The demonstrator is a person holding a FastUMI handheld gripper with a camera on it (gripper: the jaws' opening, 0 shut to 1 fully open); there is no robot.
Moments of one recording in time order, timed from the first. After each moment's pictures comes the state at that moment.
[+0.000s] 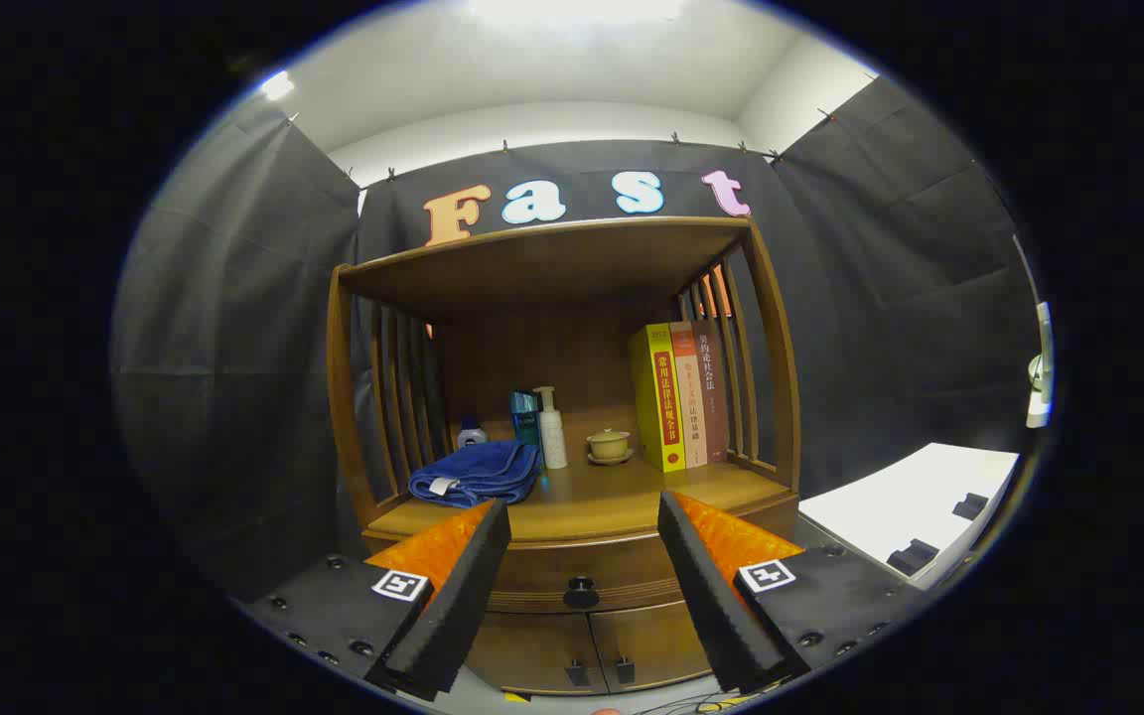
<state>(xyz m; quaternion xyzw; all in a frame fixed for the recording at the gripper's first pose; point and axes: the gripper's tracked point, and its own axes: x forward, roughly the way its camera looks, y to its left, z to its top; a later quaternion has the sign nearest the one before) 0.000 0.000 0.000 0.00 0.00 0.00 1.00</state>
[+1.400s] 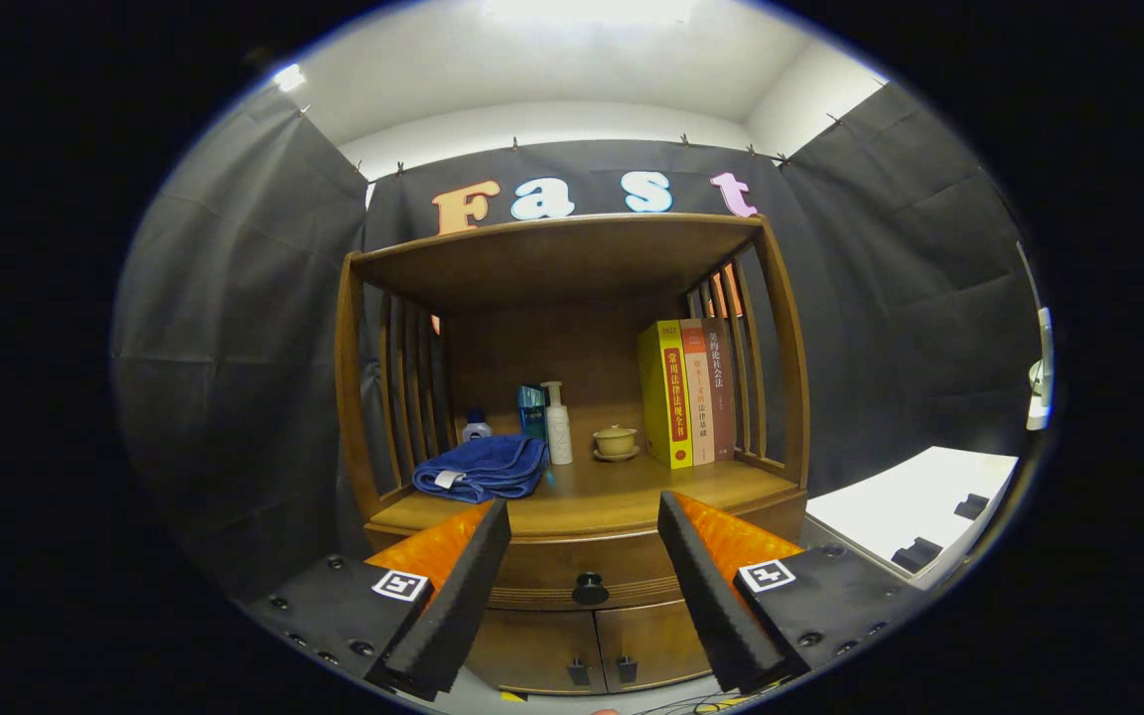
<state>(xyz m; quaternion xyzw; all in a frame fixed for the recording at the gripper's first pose) 0.001 0.019 -0.014 -0.01 0.00 0.01 1.00</state>
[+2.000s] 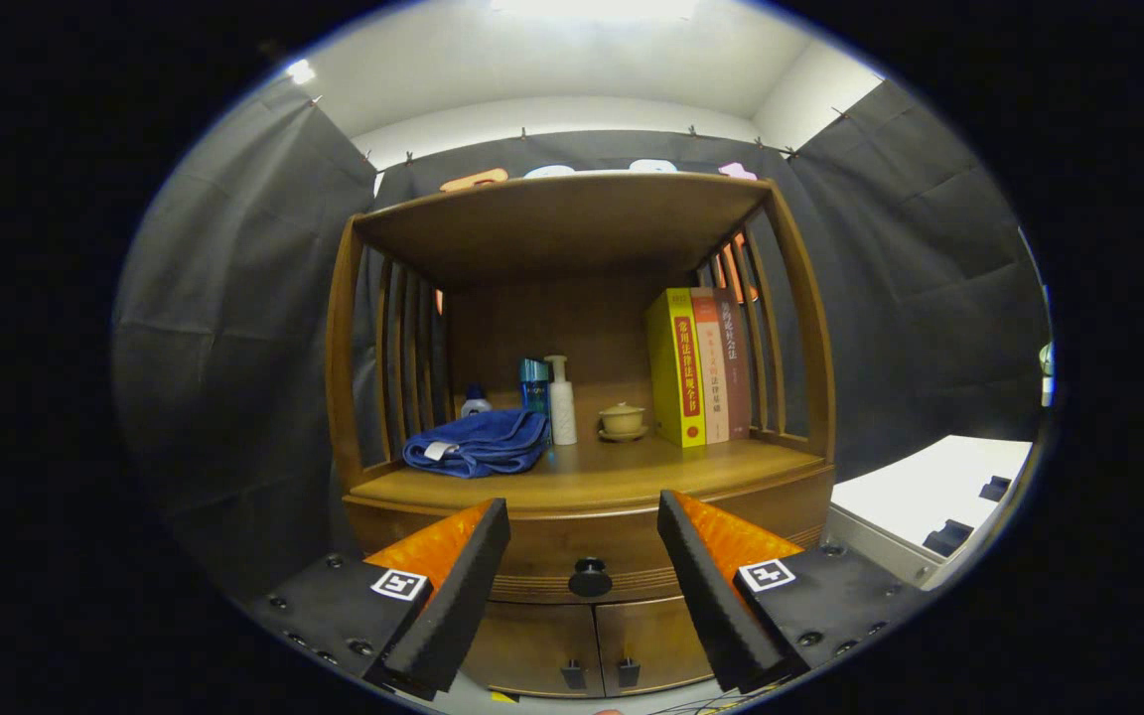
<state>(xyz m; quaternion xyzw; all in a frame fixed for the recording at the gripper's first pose) 0.042 0.014 -0.086 -0.03 0.01 0.02 1.00</state>
